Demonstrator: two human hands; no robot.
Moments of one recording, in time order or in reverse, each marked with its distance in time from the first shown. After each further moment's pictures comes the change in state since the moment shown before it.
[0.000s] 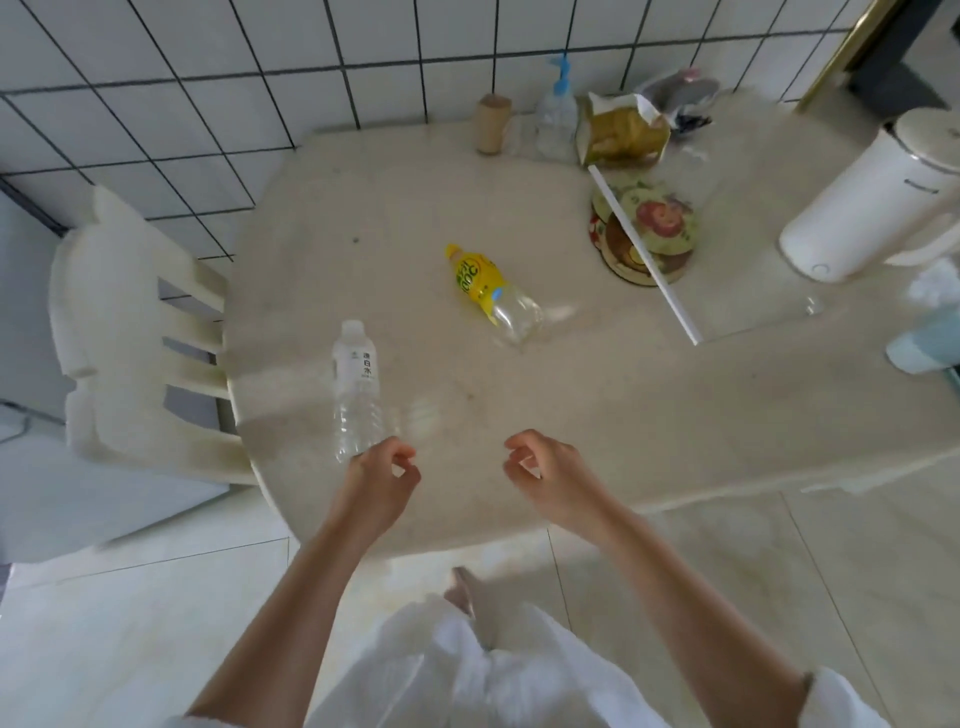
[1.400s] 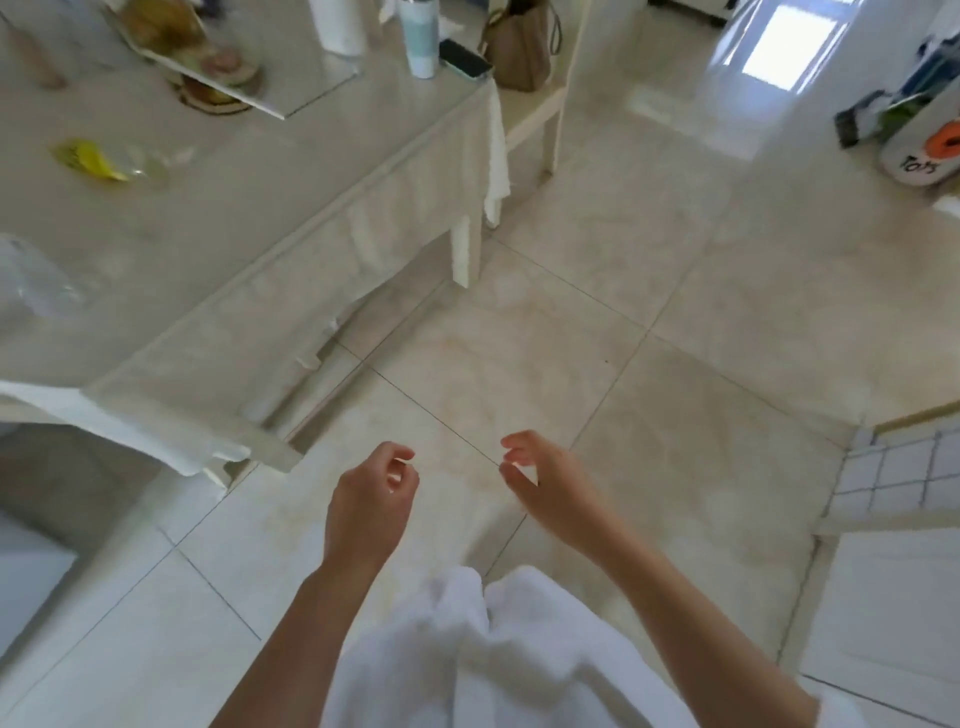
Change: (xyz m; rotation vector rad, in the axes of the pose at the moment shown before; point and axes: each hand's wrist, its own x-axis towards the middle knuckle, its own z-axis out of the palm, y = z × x) left_hand -0.492 -0.113 0.171 0.172 -0.277 0.611; right_hand -0.613 0.109 0.203 0.291 0.560 0.469
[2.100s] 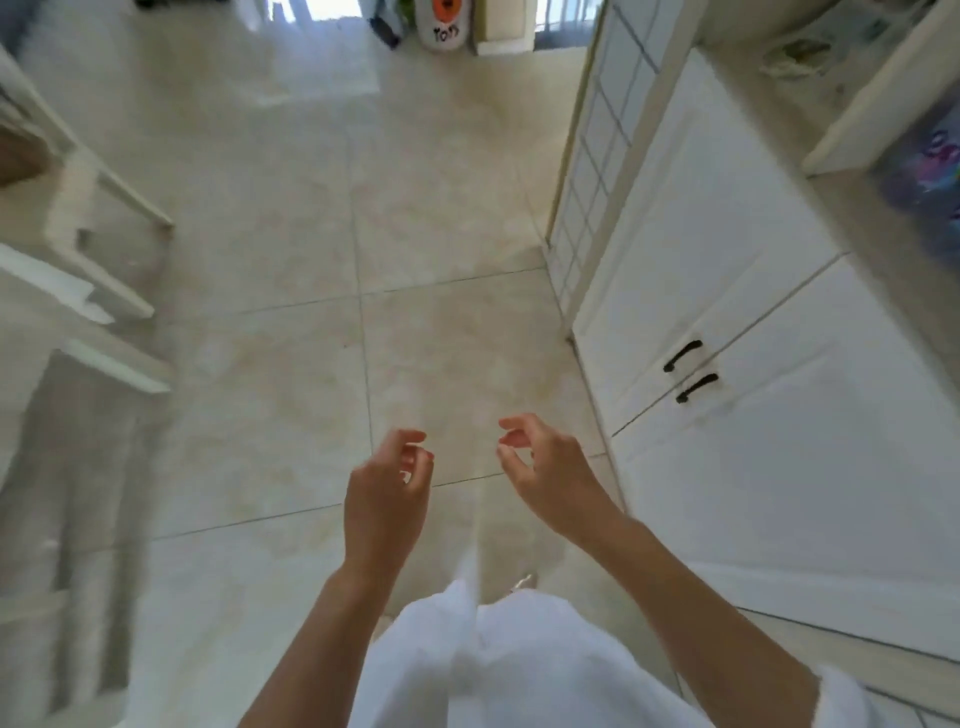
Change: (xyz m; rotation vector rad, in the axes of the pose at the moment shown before) left_hand -0.198 0.248 0.265 0.016 -0.465 0.645; right_hand -0.286 0.249 -0.157 0.285 0.677 0.481
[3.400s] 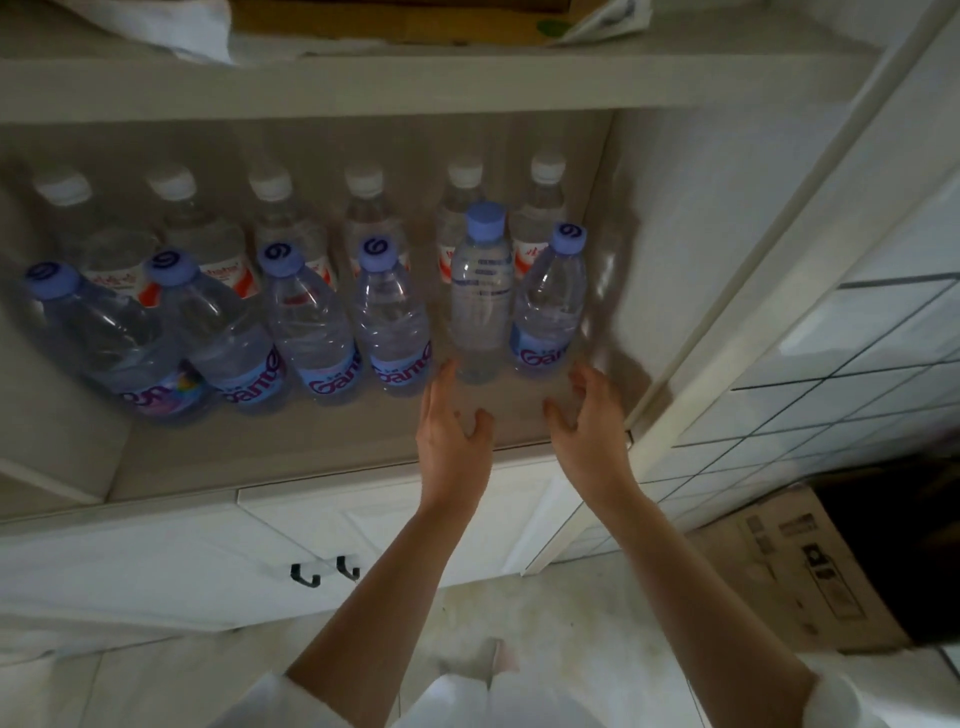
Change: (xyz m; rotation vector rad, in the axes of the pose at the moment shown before) left_hand -0.043 0.370 0.338 -0.319 -1.279 0.910; right_hand -0.119 0.174 -0.263 0.115 1.660 1.000
